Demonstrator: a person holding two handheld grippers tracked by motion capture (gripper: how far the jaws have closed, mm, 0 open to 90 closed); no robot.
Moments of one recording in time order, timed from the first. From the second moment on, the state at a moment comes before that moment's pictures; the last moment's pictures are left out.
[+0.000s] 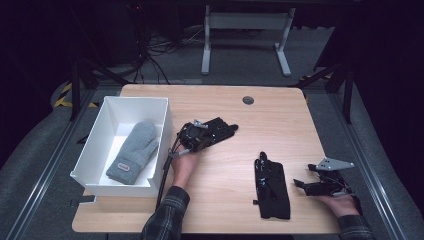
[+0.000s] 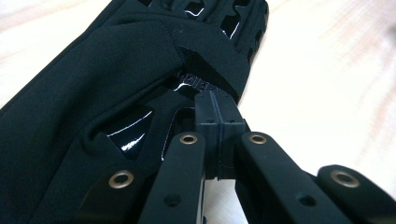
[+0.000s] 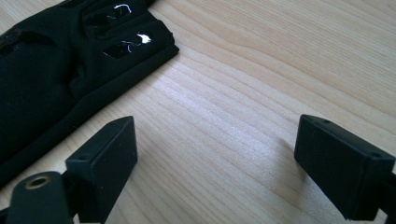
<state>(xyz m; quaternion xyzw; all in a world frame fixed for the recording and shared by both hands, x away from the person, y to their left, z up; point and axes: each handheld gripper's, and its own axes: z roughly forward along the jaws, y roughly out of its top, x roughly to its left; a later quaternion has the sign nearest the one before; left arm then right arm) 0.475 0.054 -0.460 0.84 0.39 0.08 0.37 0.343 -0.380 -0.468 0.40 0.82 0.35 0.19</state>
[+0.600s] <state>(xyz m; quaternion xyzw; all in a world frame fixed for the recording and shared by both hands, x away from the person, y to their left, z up) 0.416 0.043 -0.457 0.87 0.33 0.03 0.36 0.343 -0.380 -0.468 0.40 0.83 0.35 0.19</state>
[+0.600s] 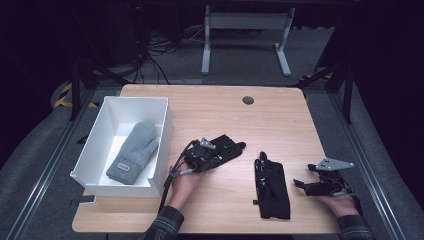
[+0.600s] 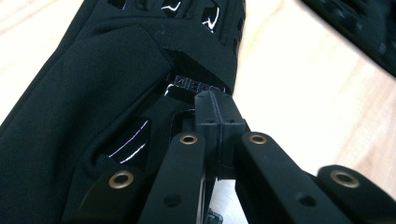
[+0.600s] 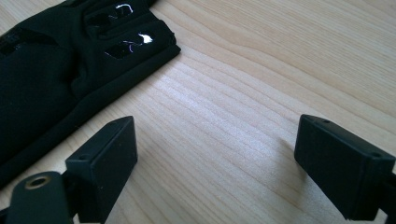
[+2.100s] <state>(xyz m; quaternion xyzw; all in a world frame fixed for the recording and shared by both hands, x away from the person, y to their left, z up) 0.392 0.065 -0.454 0.88 0.34 0.05 0.33 0.343 -0.380 -0.468 0.40 0.83 0.35 0.19</state>
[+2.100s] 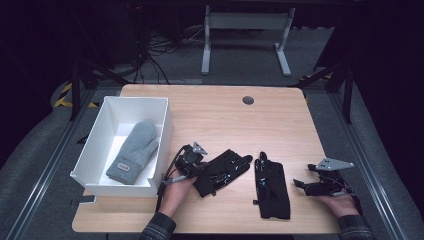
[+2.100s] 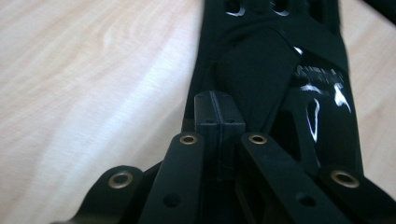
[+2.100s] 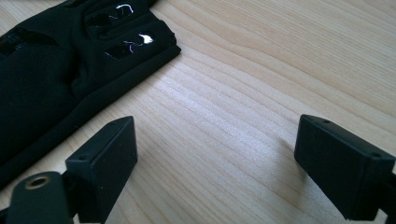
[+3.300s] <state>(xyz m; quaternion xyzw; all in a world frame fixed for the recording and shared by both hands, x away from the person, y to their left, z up) 0.380 0.054 -0.449 0.87 0.31 0.03 0.38 0.343 -0.379 -0.468 0.40 0.83 0.35 0.19</state>
